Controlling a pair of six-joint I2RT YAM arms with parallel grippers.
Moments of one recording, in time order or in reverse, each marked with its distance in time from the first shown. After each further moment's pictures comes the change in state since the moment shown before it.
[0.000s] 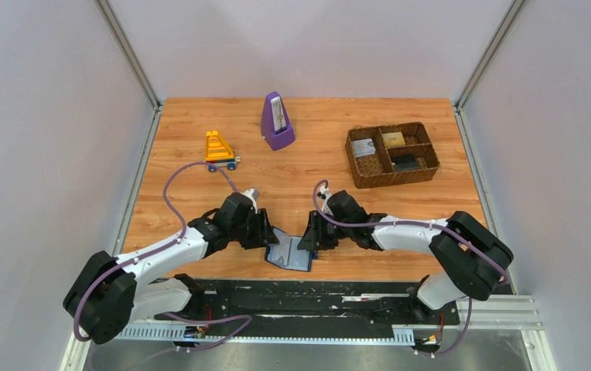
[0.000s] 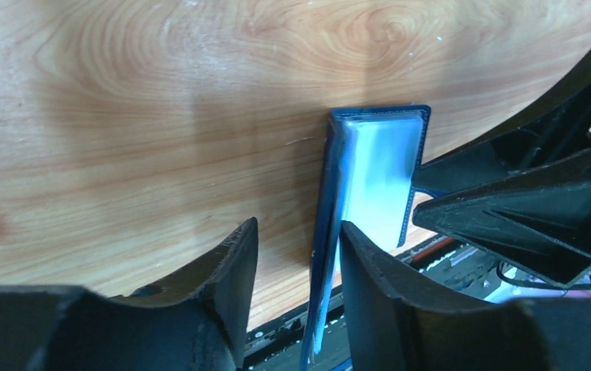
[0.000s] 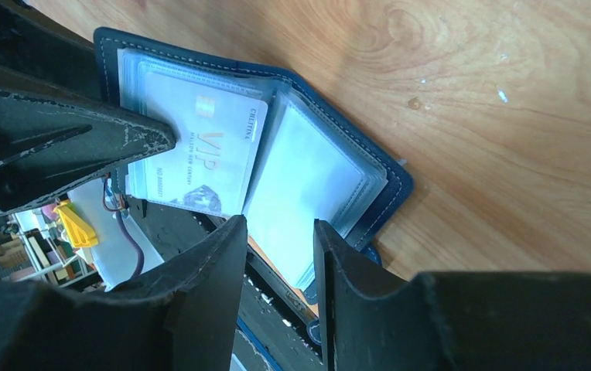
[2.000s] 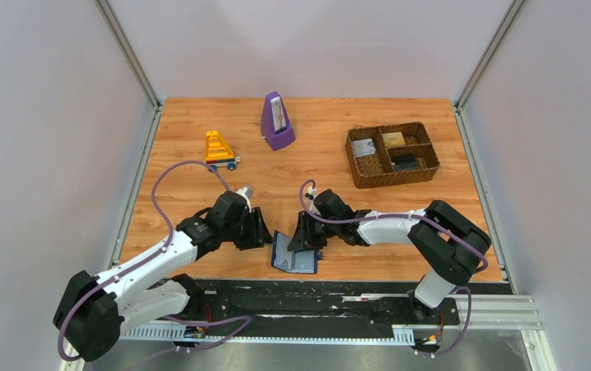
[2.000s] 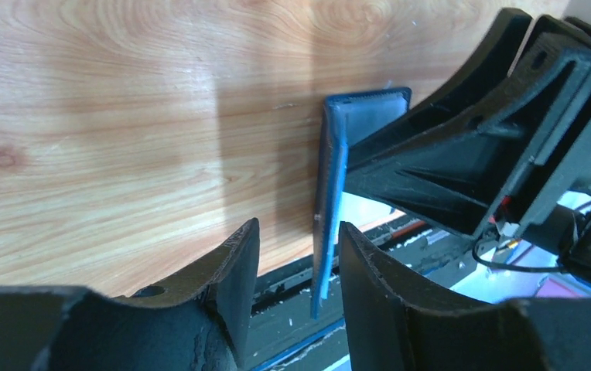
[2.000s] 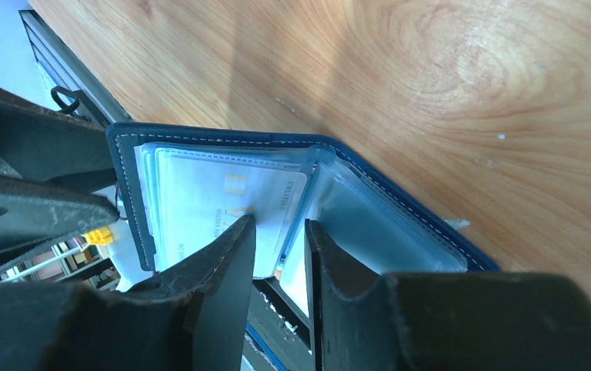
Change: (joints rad) left arm 0.000 -0.128 0.058 -0.202 -0.024 -0.039; right arm 0.045 0.152 0.098 0.030 -0.023 0.055
